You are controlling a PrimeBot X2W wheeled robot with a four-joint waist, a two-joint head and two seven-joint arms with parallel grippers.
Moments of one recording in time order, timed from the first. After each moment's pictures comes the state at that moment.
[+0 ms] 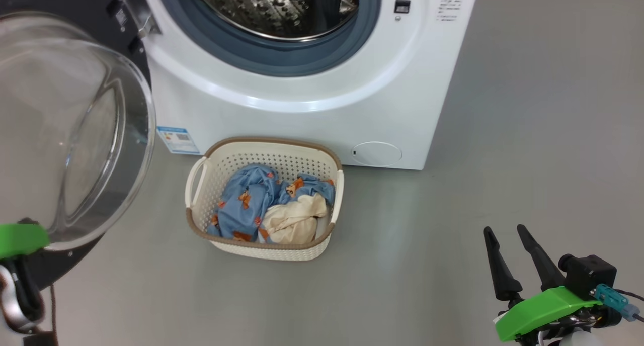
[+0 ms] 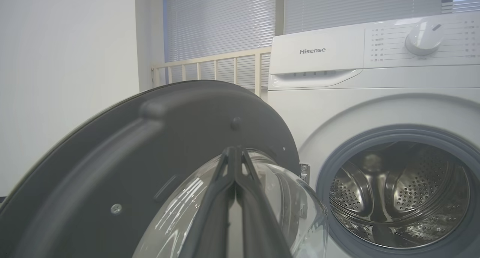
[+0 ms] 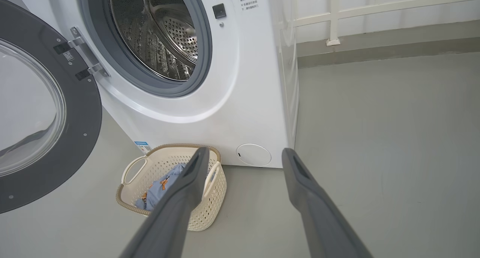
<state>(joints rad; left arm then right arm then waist) -0.39 0.04 0.43 0.11 -0.09 -0.11 -0.26 -0.13 -0.14 0.02 0.33 0.35 0.12 -0.24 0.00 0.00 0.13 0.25</state>
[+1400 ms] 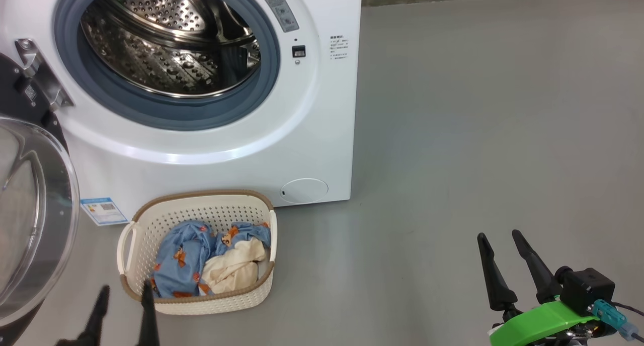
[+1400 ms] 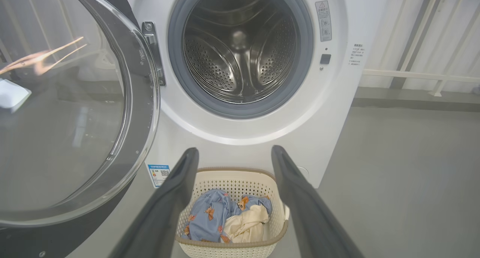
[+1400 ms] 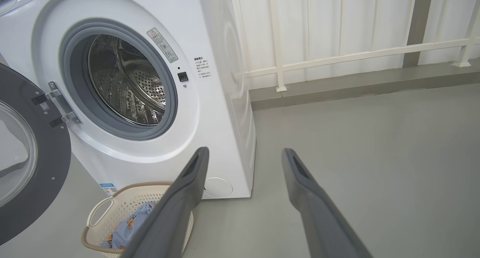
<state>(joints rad) 0.08 0.03 0.10 0.12 -0.16 -0.05 -0.26 -0.06 -0.10 0.02 0.22 0.30 0.12 -0.25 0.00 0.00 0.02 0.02</state>
